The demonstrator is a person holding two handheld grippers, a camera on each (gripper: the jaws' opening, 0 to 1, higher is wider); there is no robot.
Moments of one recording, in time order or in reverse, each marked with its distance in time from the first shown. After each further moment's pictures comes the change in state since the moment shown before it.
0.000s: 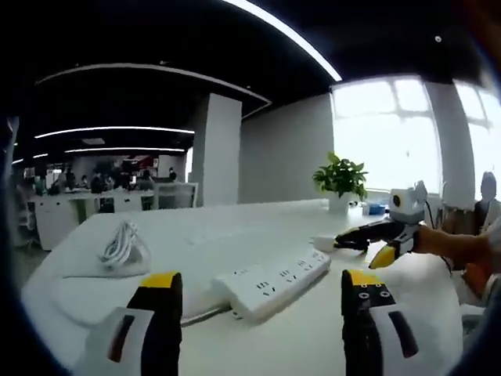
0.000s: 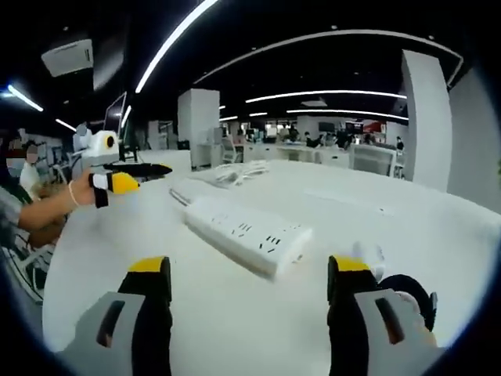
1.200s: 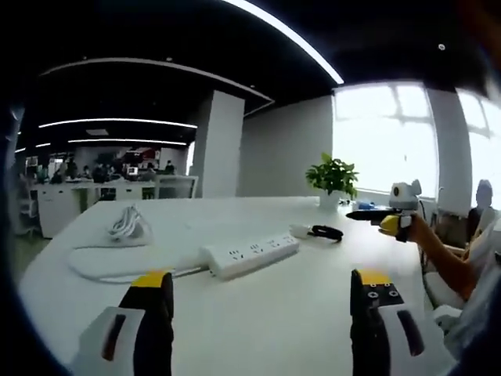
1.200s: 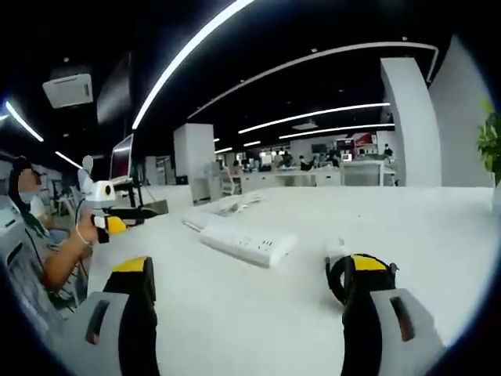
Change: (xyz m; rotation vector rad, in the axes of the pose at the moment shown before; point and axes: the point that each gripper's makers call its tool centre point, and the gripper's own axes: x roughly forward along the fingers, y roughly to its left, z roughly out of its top) left arm -0.066 -0.040 -0.032 -0.006 0.085 0.021; right arm -0.095 -0.012 0.007 0.145 -0.183 -0.041
